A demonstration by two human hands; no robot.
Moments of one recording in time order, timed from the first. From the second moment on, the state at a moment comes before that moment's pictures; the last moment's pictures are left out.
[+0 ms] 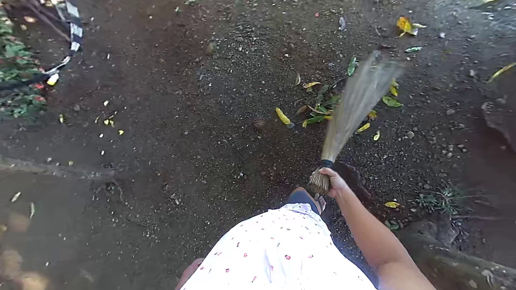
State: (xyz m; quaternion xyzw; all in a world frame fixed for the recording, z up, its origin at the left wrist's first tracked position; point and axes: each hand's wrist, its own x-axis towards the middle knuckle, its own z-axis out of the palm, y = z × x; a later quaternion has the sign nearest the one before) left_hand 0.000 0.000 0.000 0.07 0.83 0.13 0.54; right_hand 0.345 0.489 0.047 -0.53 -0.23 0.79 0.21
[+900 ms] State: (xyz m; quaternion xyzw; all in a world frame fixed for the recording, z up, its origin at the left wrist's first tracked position) left_hand 0.033 0.532 0.091 0.19 0.83 0.01 0.53; right_hand 0.452 0.975 0.088 -0.64 -0.29 0.64 0.30
